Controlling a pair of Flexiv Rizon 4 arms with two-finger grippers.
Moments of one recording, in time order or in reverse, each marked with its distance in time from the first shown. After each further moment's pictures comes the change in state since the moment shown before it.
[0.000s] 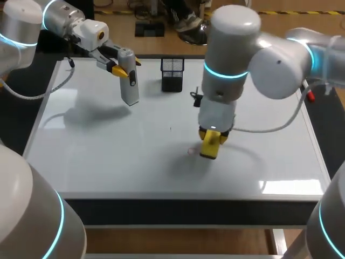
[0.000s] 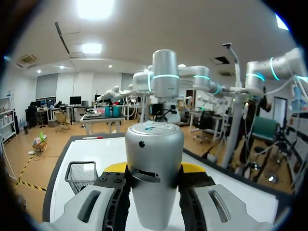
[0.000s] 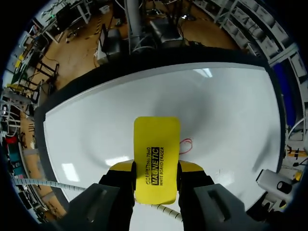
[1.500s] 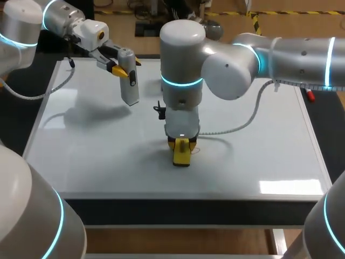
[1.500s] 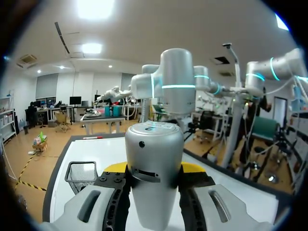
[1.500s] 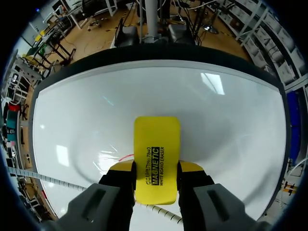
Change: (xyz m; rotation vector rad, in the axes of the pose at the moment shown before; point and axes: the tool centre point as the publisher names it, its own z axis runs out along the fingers) left arm 0.000 0.000 0.000 0.001 0.000 0.000; right arm -0.078 0.016 0.047 -0.059 0.070 -0.212
